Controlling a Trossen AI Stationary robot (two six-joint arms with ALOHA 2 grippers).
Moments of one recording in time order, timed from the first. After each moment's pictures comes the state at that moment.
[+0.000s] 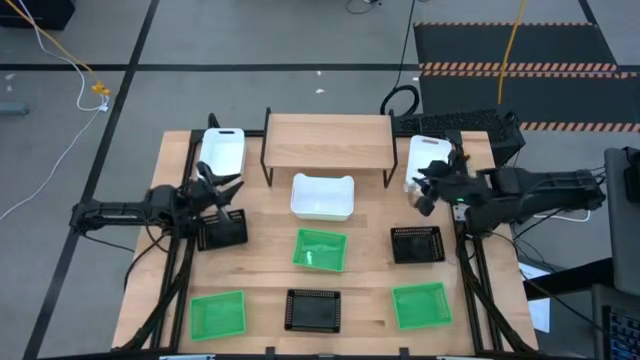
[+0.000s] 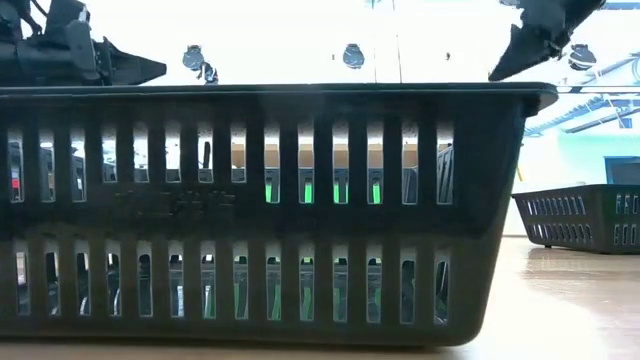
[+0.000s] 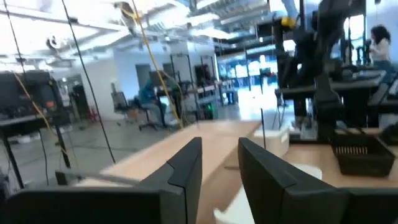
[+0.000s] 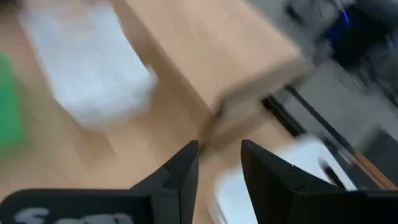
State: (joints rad) left arm 0.01 0.08 0.02 0.31 -0.40 0.26; right arm 0.07 0.82 0.88 -1.03 0.64 0.40
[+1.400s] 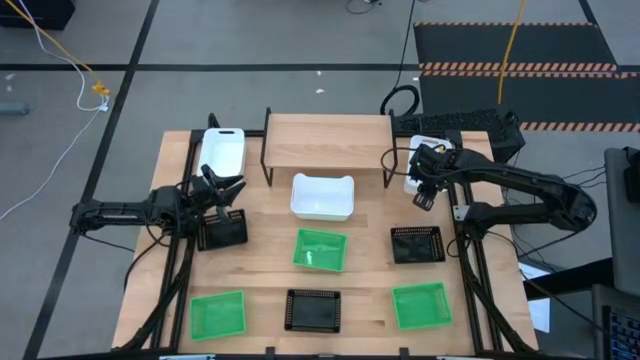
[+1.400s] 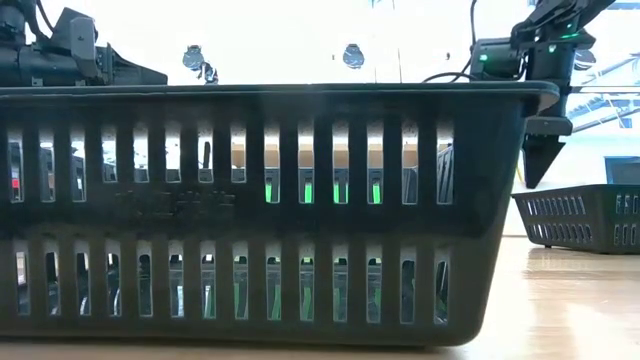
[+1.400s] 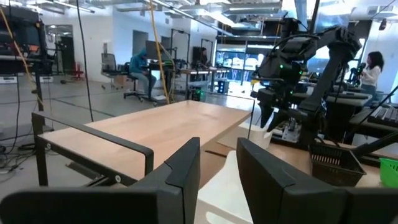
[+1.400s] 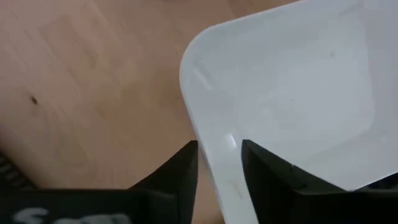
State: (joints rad) left arm 0.01 0.08 0.02 0.21 -0.43 -0.01; right arm -0.57 1.06 0.69 -0.98 0.15 -0.06
